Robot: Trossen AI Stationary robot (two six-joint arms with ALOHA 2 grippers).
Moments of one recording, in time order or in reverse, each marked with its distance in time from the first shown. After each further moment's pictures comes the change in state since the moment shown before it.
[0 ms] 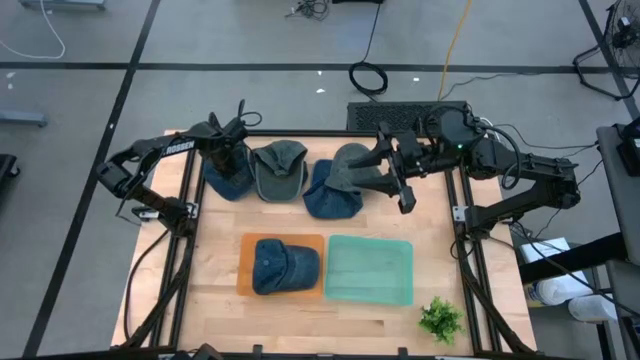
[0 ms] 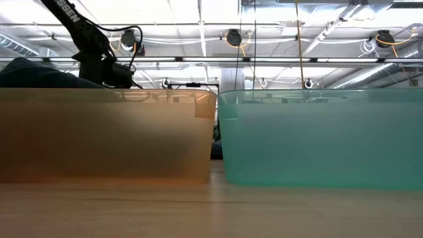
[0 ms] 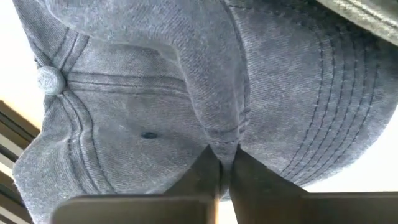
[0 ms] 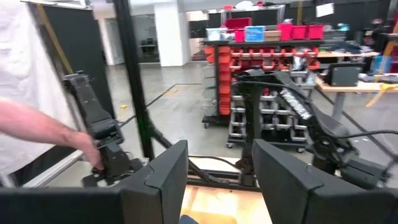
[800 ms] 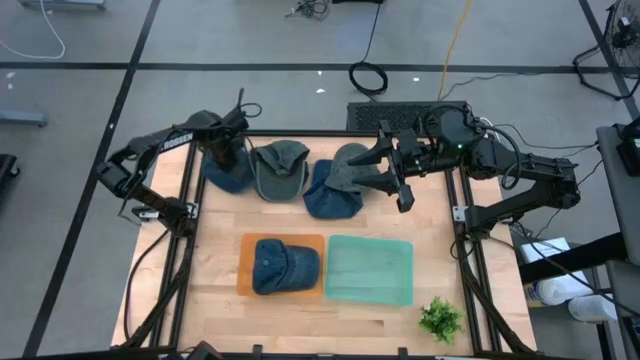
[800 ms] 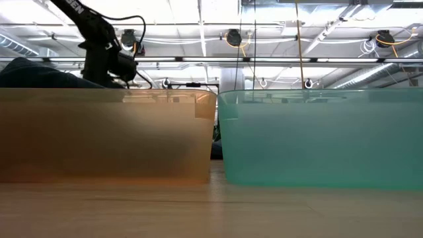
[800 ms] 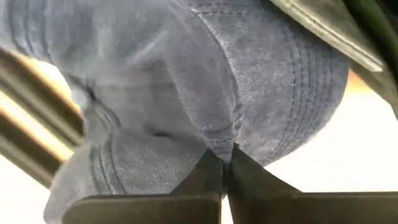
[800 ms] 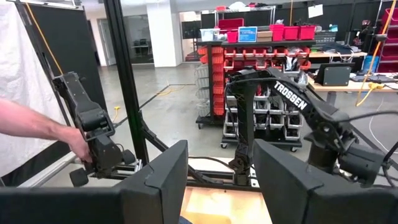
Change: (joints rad) left arm 0.000 0.001 0.167 -0.224 -0.006 -0.072; right arm 0.000 0.000 0.000 0.000 0.023 0.000
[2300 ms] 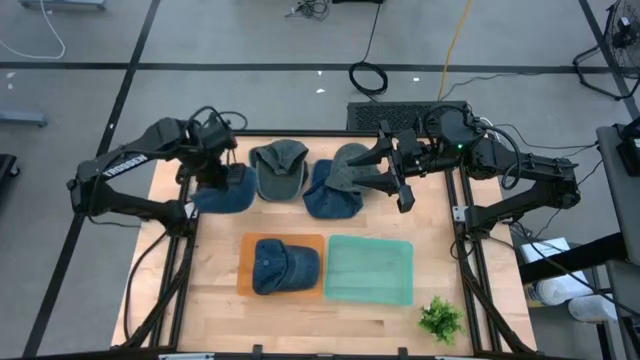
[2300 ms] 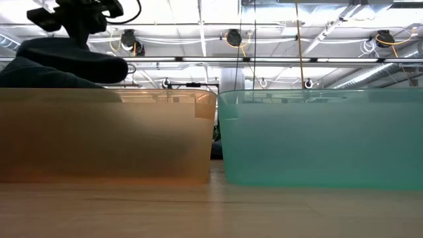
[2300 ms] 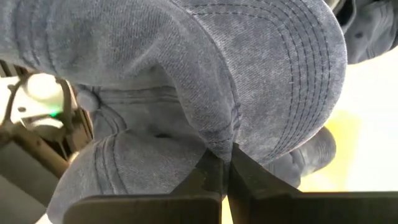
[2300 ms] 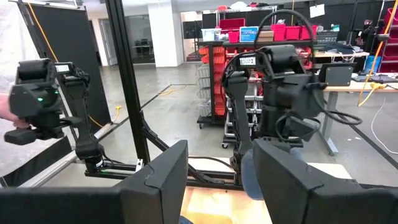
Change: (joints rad) left arm -0.504 -0.309 0.336 -0.438 0.163 -1.086; right arm 0.000 0.000 0.000 0.000 -0.006 0.001
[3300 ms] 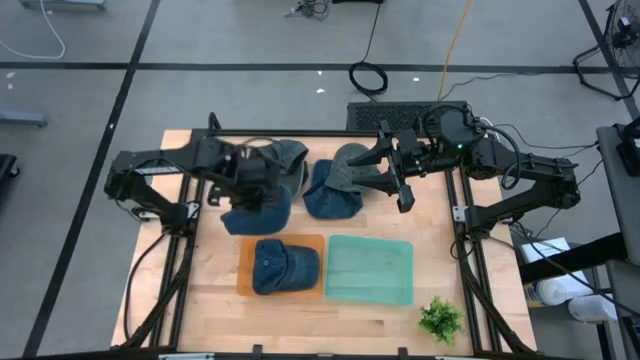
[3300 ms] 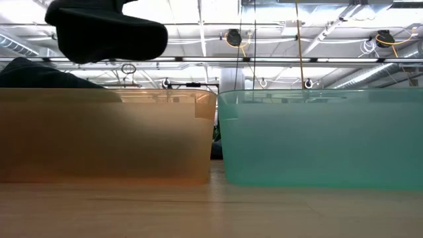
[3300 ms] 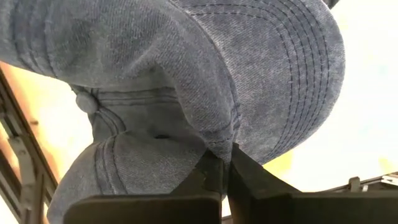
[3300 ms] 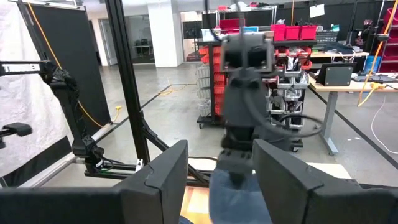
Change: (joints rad) left arm -0.437 0.353 0.401 0.000 -0.088 -0.404; right arm 0.000 0.000 0.000 0.000 0.000 0.000
